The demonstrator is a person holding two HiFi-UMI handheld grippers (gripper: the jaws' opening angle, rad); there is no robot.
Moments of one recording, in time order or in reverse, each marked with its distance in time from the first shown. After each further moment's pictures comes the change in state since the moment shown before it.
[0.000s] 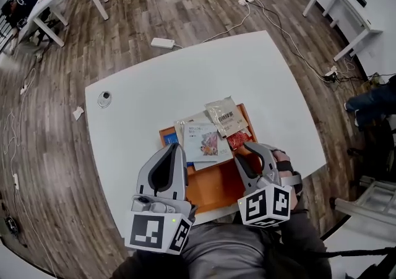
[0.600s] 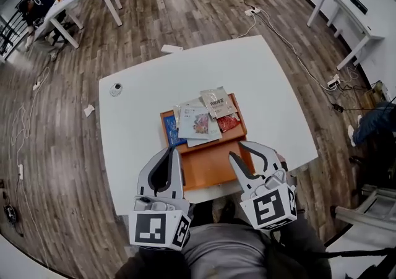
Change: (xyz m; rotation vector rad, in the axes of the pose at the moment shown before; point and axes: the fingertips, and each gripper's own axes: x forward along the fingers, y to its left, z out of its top) left arm -0.074 -0.046 0.002 0.074 -0.039 0.101; right arm -0.100 0.002 0.034 0.228 -0.331 -0.003
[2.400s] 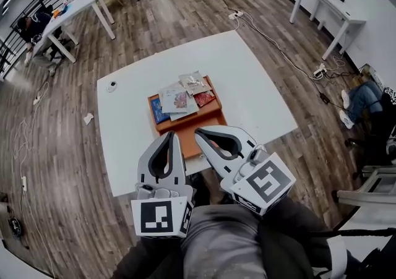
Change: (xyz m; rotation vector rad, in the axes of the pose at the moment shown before) left arm -0.074 -0.090 0.033 0.146 -0.129 -0.058; right arm -0.102 0.034 0.093 0.395 -0.448 0.157
